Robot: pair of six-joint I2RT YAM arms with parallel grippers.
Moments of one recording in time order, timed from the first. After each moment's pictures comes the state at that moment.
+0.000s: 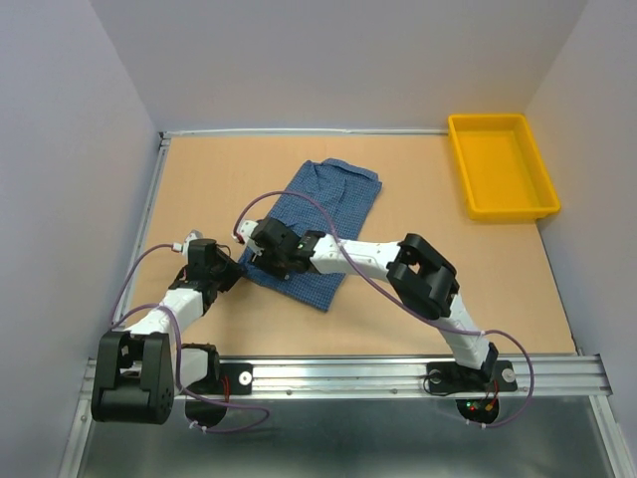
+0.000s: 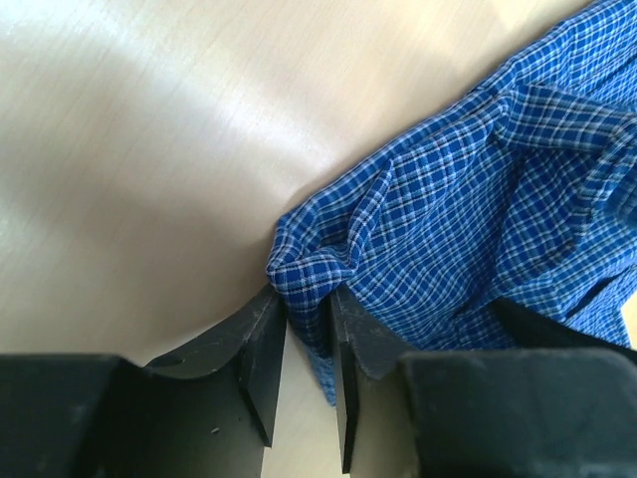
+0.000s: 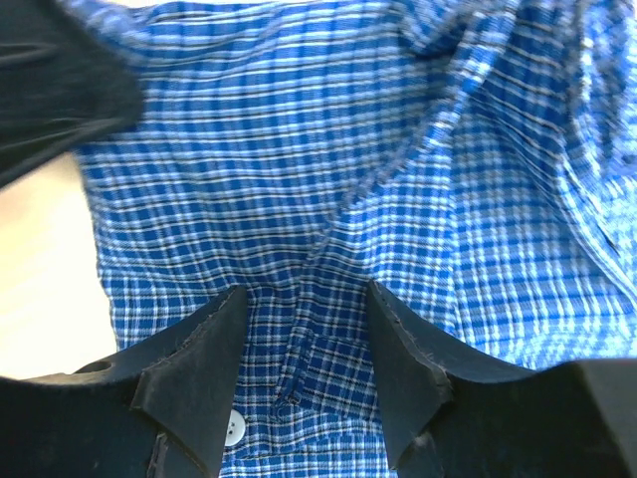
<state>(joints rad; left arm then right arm) -0.07 1.12 0.33 -0.02 0.03 -0.88 1.06 2.20 1.70 -0.35 0.19 -0.16</state>
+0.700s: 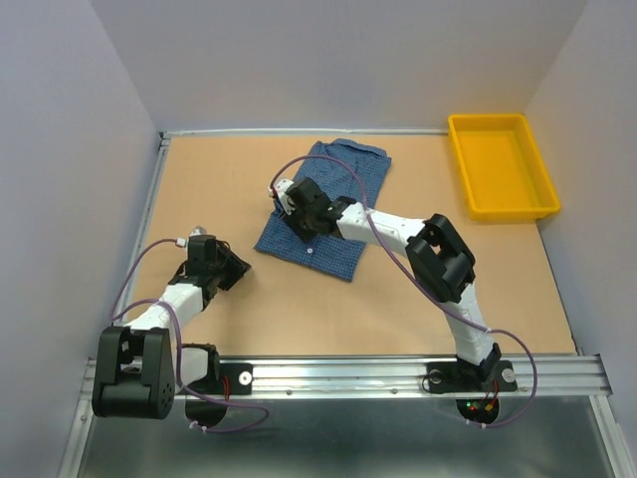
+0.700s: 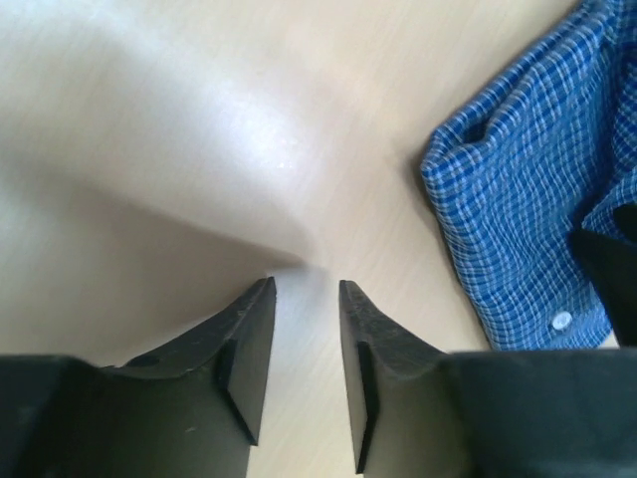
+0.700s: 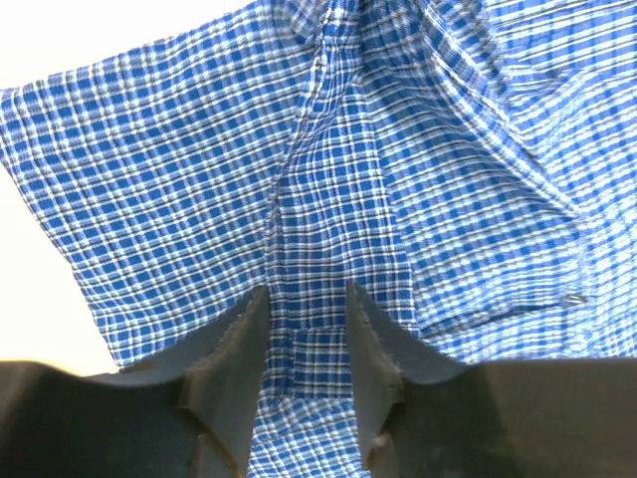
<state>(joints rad) -0.06 1.14 0.36 -0.04 0.08 -0.84 0.85 2.17 1.70 -0.36 0.13 -0.12</state>
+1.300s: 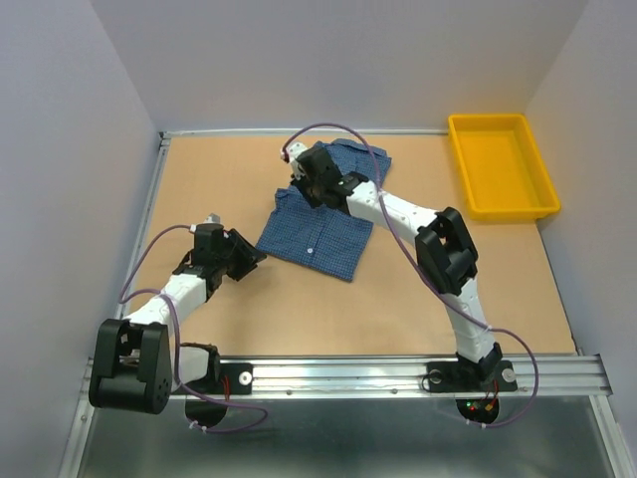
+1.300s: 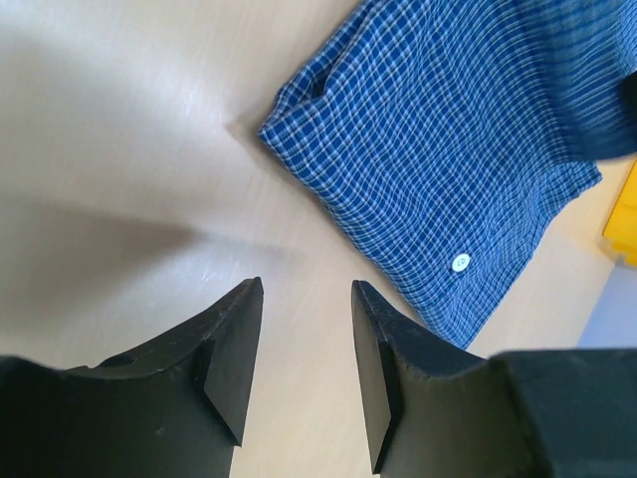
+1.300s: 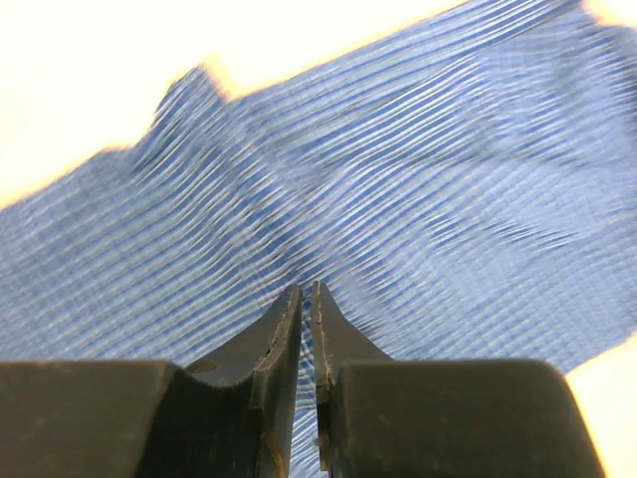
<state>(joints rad) -0.13 1.17 0.46 -0.05 0.21 -0.87 0.75 2.18 1.85 -0.38 0.19 -0.12</state>
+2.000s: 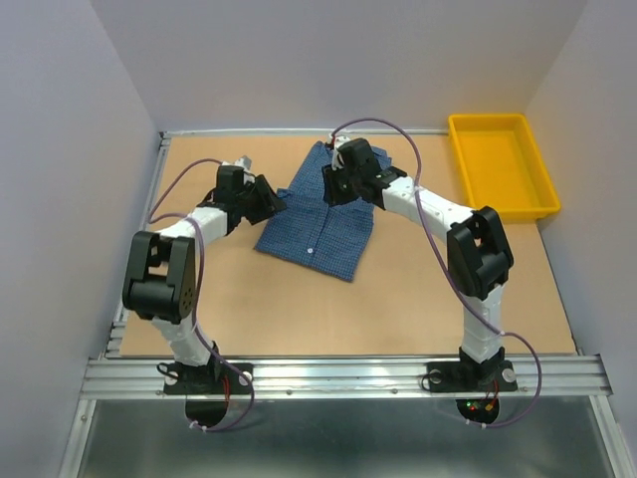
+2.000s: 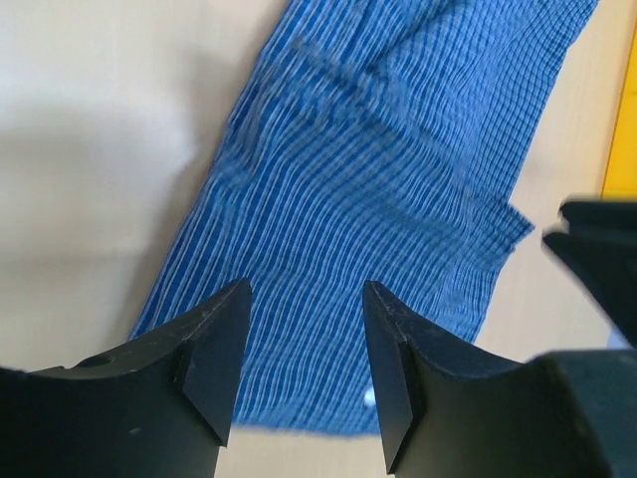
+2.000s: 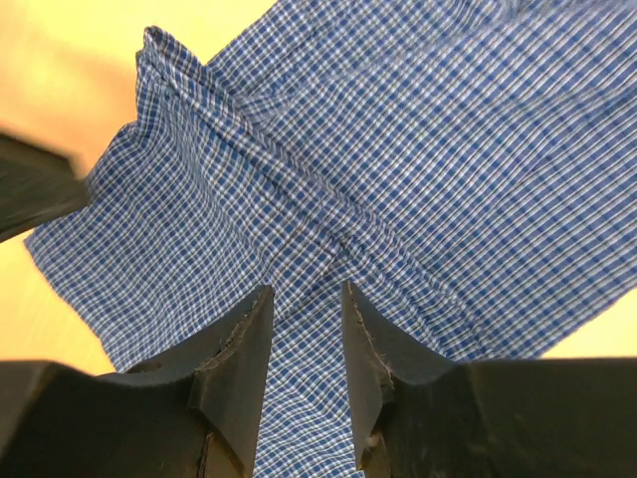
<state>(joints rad) -0.17 1.61 0.93 0.00 0.30 -0.66 0.60 2.02 1.68 -0.35 -0.02 0.17</state>
